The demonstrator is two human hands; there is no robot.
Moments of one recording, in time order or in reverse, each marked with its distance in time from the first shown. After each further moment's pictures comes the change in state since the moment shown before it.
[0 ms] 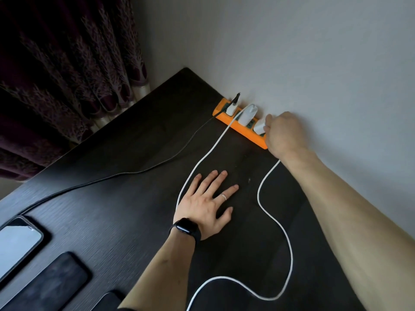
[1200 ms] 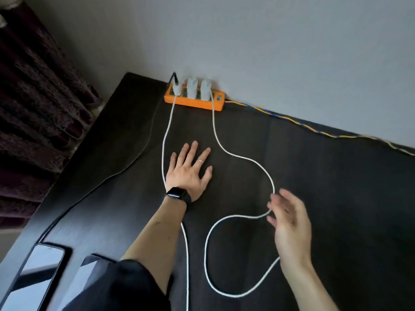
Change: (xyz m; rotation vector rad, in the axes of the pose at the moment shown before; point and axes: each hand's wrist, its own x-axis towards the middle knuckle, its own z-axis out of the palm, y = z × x) left_hand -0.001 0.002 0.007 0.113 0.024 -0.044; right_hand -0.336 -0.046 0.048 1.594 0.356 0.972
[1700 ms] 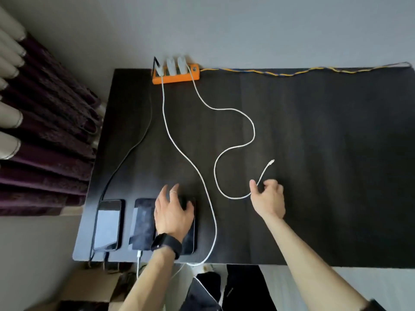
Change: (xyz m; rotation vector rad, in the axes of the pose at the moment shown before) left_hand -0.258 -0.039 -0.056 -0.249 -0.130 -0.243; right_hand -0.125 0.081 -0.032 -0.710 0.132 0.288
